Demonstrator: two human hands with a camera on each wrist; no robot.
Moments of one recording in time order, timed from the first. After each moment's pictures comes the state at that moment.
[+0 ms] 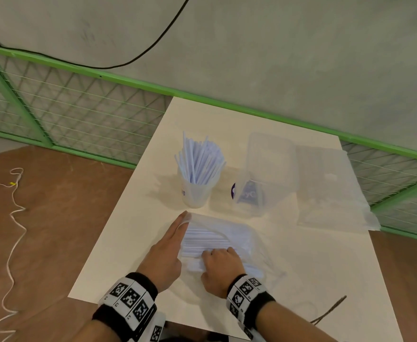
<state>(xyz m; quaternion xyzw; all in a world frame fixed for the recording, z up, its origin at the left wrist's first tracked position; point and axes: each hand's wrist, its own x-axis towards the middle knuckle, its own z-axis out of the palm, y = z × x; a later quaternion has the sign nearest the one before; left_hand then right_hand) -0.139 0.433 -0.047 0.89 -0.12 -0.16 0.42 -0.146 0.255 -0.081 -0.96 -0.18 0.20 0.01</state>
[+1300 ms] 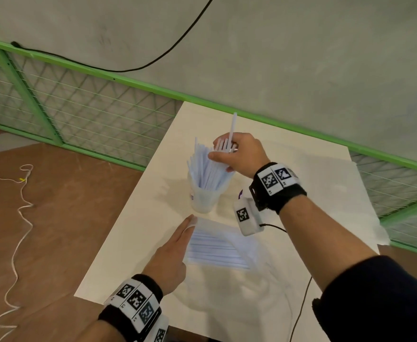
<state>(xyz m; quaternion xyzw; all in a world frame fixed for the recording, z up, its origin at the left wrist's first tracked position) -0.138 0.436 -0.043 0.88 -0.13 -0.15 0.43 0.038 0.252 0.079 -0.90 -0.07 0.04 0.44</state>
